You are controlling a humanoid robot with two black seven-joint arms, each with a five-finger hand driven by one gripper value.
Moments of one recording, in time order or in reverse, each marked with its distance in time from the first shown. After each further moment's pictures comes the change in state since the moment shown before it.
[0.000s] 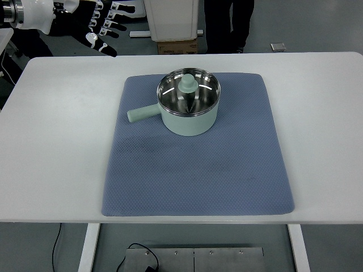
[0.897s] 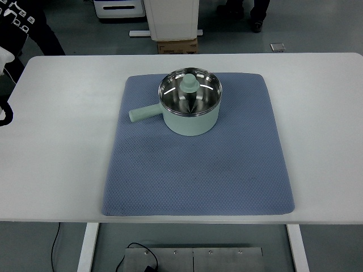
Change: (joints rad) left arm 0.790 -0.151 -0.944 0.320 -0.244 0.240 -0.284; right arm 0.000 0.000 0.000 0.000 0.000 0.000 0.000
